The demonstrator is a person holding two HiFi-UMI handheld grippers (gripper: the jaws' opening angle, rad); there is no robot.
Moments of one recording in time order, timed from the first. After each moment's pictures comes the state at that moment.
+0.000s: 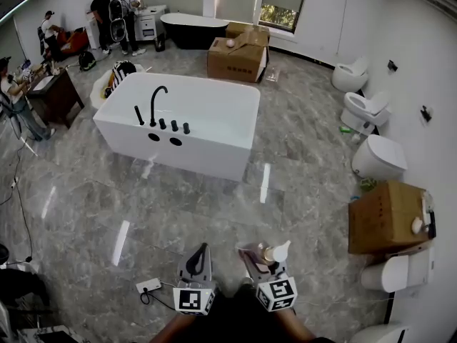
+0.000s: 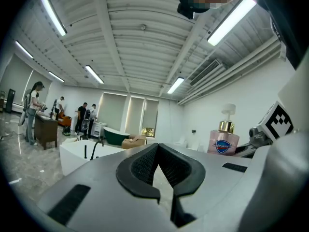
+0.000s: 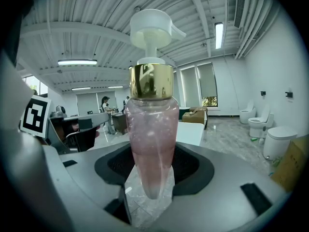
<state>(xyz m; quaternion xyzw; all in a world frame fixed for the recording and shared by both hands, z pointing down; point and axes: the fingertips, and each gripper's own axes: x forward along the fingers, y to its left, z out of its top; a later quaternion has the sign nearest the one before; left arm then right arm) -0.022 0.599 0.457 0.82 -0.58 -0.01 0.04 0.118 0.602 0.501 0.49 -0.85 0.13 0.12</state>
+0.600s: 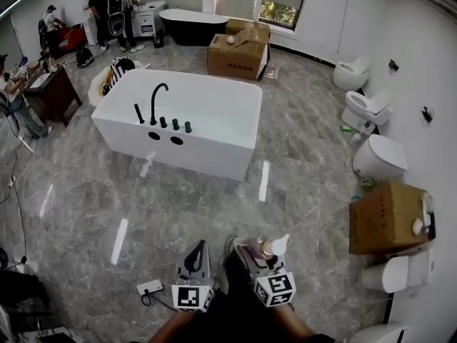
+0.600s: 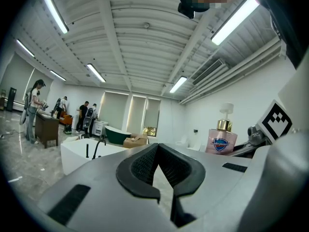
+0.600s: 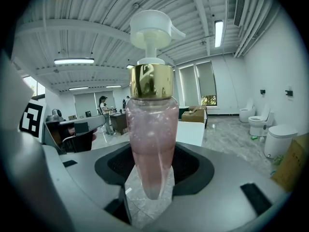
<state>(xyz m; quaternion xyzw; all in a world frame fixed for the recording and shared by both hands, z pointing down) -0.058 0.560 0.470 0.81 -0.58 -0.01 0.05 0.086 0.557 0.510 0.50 -0.85 0.14 0.12</state>
